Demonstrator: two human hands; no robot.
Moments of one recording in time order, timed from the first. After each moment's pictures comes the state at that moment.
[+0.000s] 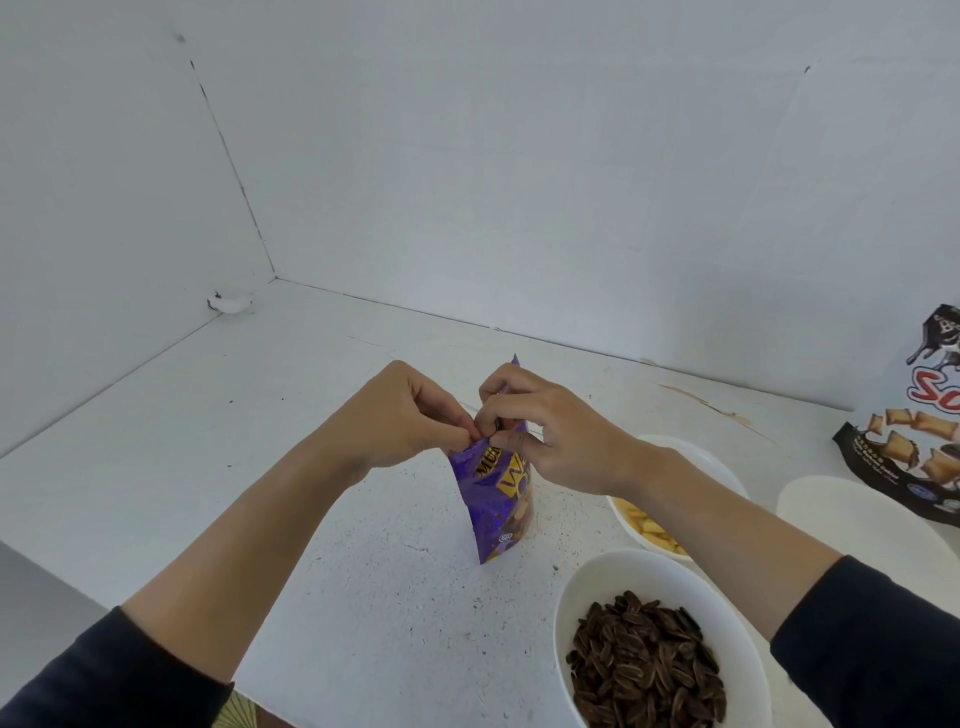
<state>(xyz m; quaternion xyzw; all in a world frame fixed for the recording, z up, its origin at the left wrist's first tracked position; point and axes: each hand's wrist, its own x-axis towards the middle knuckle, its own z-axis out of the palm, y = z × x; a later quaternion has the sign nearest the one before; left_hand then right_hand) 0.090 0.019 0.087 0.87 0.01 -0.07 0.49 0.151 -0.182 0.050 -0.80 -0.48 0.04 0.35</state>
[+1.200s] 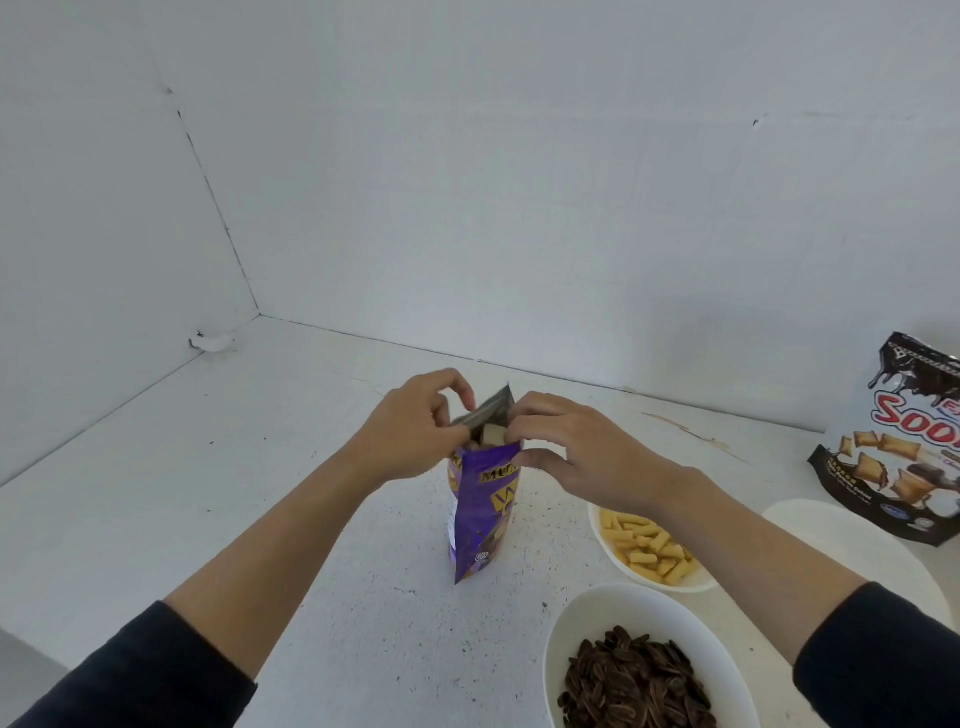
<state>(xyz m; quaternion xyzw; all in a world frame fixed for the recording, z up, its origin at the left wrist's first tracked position) 0.132 0.007 0.078 0.90 -0.01 0.00 0.43 0.177 -0.217 0.048 -0.83 -0.47 -0.04 0.28</state>
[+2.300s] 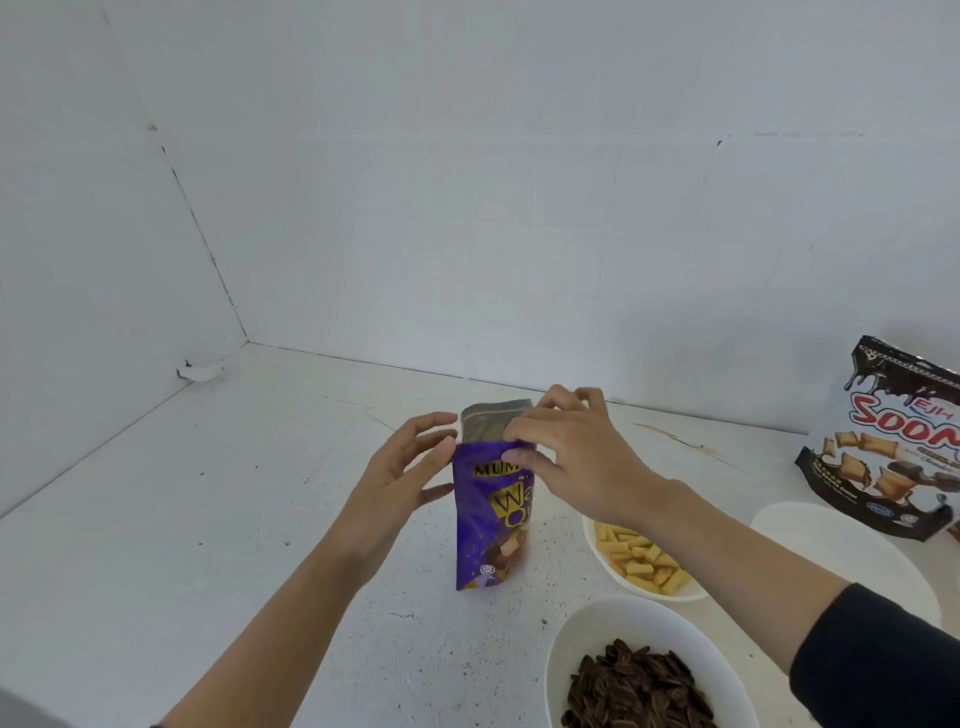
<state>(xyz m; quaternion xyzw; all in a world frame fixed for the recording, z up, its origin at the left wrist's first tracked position) 0.104 0.006 0.036 0.71 0.00 0.01 0.70 0.169 -0.215 0.053 -0.89 -0.38 -0.14 0.22</state>
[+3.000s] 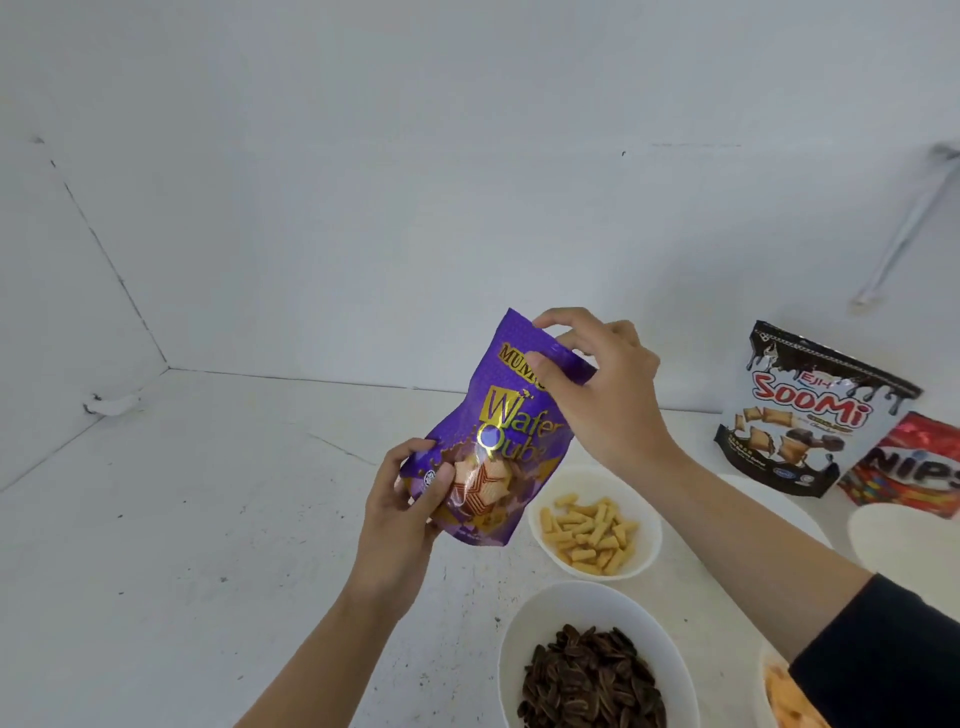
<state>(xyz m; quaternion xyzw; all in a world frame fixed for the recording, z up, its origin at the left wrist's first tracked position) 0.107 -0.059 0.000 0.51 0.02 0.03 0.86 0.148 -0.255 0.108 -0.84 -0.12 -0.30 0.44</state>
